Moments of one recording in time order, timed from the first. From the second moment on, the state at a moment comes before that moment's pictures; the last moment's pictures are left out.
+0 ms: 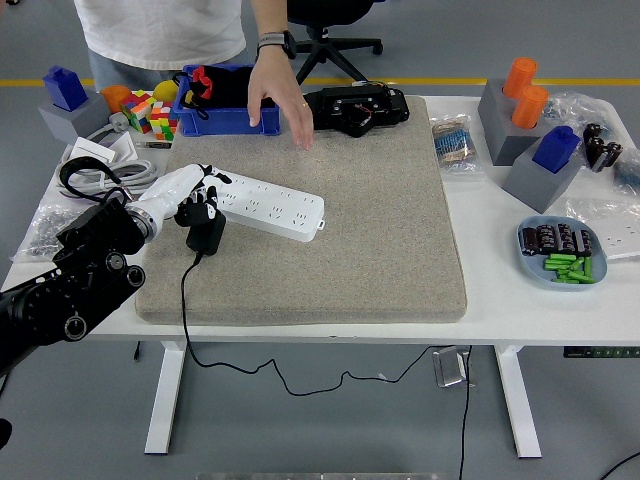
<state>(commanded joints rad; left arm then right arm) -0.71 0.28 -0.67 -0.86 1.59 0.10 0.15 0.07 -0.24 1.43 0.25 -1.16 0.00 -0.17</state>
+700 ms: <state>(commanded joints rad) -0.82 0.21 -0.58 -0.71 1.60 0.12 0.17 0.06 -0.24 1.38 0.25 -1.13 0.00 -0.17</state>
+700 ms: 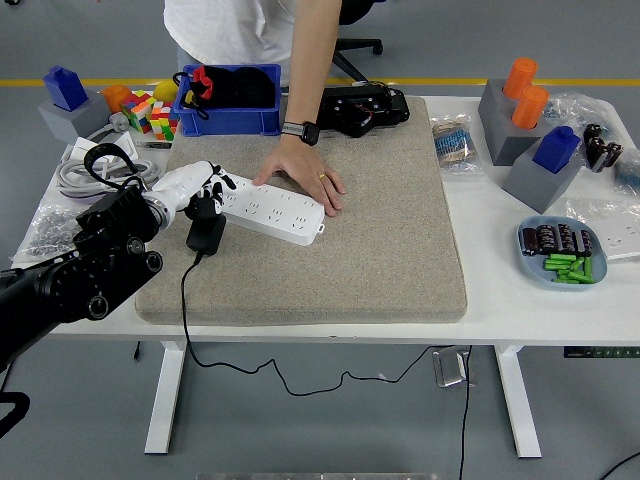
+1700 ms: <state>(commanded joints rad) -0.90 0.17 -0.38 -0.61 1.67 0.12 0.23 0.06 -0.24 1.38 0.25 -1.13 0.00 -0.17</state>
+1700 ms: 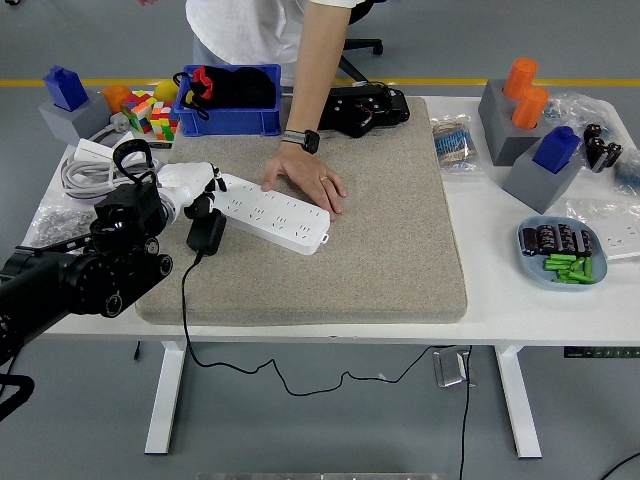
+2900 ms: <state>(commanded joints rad) -0.62 0.28 -0.83 -1.08 1.76 0.22 0.26 0.06 -0.24 1.40 0.25 -1.14 0.00 -0.17</state>
